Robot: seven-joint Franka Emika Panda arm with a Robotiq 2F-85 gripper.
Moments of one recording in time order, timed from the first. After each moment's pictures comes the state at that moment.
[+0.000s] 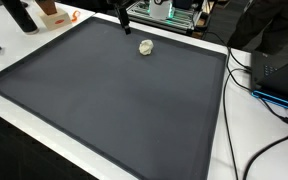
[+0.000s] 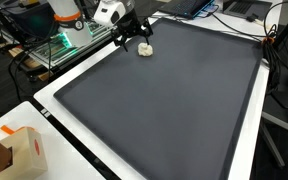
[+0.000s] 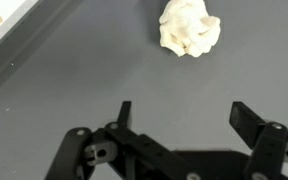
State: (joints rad) arm -0.04 -0.04 -0.04 -2.58 0.48 2.53 0.29
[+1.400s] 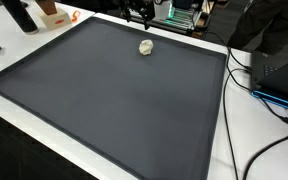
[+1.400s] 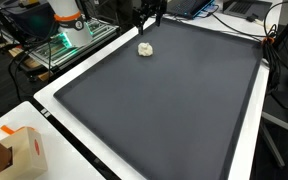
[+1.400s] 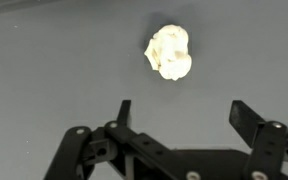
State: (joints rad) arm 0.06 -0.02 0.07 -2.36 0.07 2.22 0.29
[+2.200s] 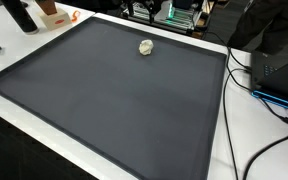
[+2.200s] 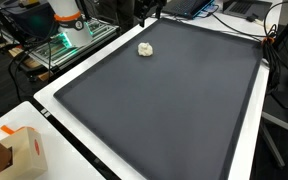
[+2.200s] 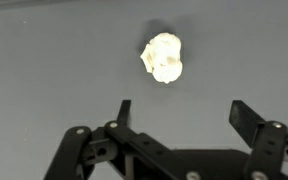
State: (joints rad) arm 0.07 -0.06 0.09 -2.34 0.05 2.15 0.26
